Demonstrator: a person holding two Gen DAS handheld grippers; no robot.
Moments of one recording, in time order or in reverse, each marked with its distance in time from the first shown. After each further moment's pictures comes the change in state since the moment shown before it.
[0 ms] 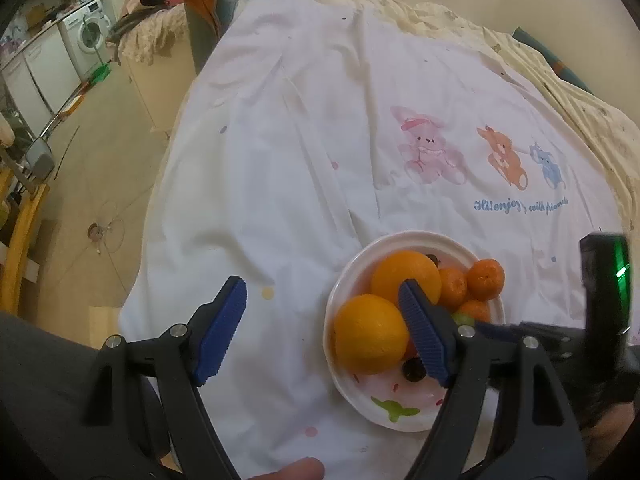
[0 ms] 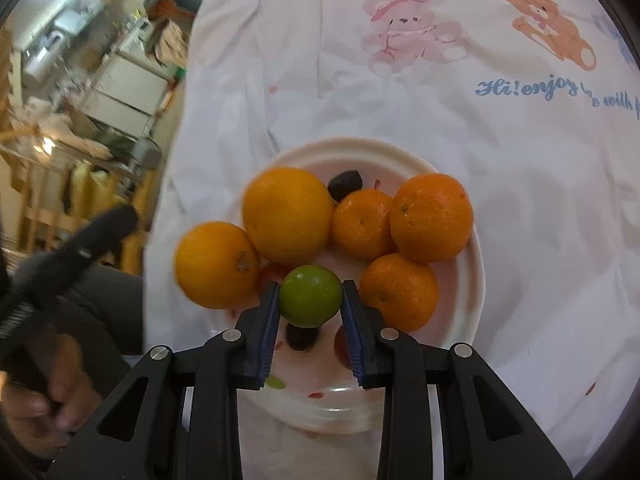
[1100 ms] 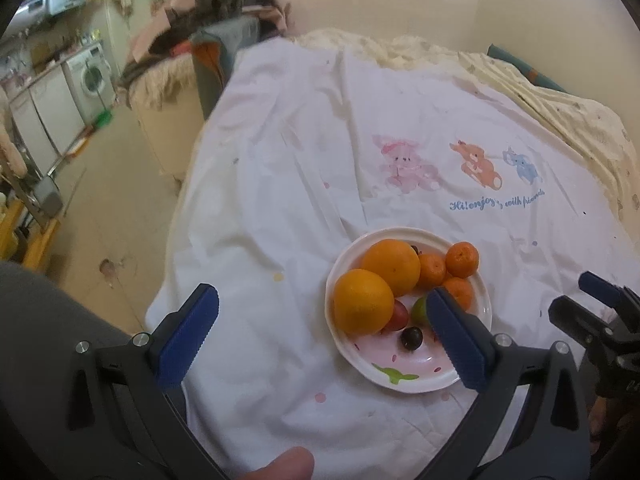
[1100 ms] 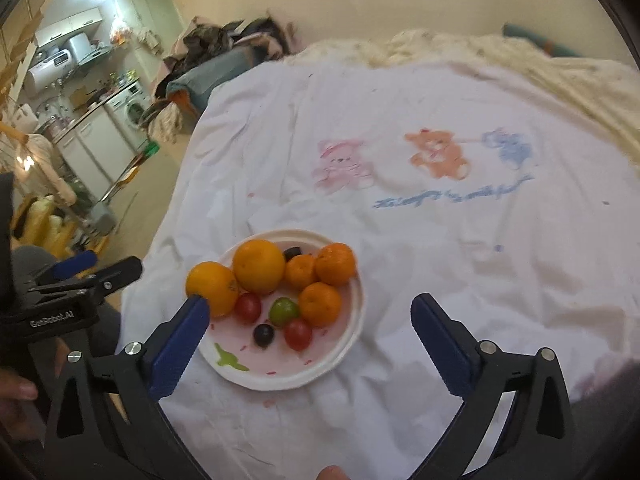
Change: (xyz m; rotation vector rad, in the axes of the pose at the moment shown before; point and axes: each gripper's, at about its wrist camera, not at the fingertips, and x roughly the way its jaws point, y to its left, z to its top) left arm -0.065 -0.006 -0.050 0.085 -0.188 0.016; right arm -0.126 0.033 -0.096 -0.069 -0.510 -0.265
